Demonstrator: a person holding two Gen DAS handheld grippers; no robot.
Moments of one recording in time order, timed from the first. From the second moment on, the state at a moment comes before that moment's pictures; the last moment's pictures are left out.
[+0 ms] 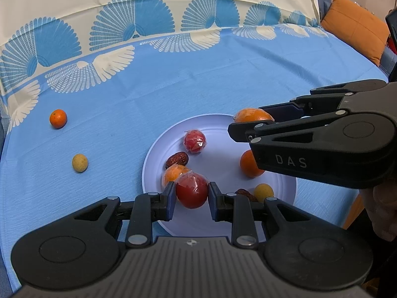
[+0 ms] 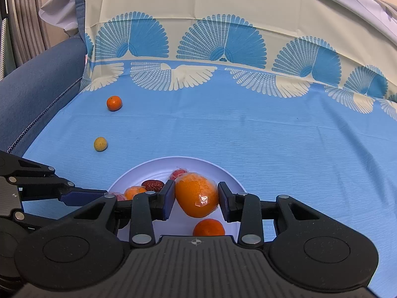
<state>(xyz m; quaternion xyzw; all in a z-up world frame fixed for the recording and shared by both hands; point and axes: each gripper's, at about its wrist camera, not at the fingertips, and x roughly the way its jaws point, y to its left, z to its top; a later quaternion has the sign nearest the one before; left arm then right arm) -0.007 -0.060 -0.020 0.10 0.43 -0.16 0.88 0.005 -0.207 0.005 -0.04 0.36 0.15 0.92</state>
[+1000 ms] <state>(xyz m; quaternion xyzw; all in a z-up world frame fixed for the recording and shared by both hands) -0.006 -0.060 -0.018 0.09 0.43 -0.16 0.88 0.006 -0.208 0.005 -0.04 0.36 0.14 0.92</state>
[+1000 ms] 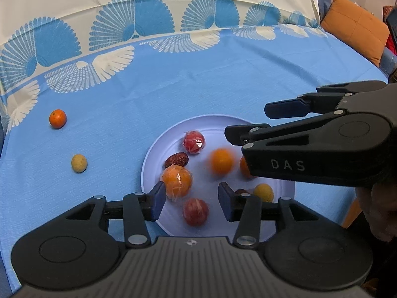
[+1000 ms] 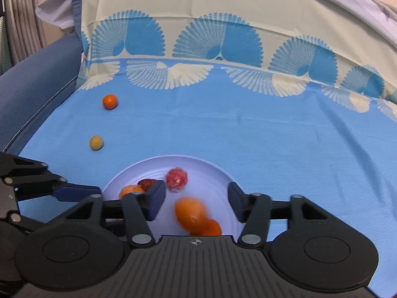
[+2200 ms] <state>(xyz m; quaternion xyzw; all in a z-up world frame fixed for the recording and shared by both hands) 0.004 -0.024 0.020 0.06 0.37 -0.08 0.93 0.007 -0.214 0.011 -0.03 0.34 0.12 0.93</state>
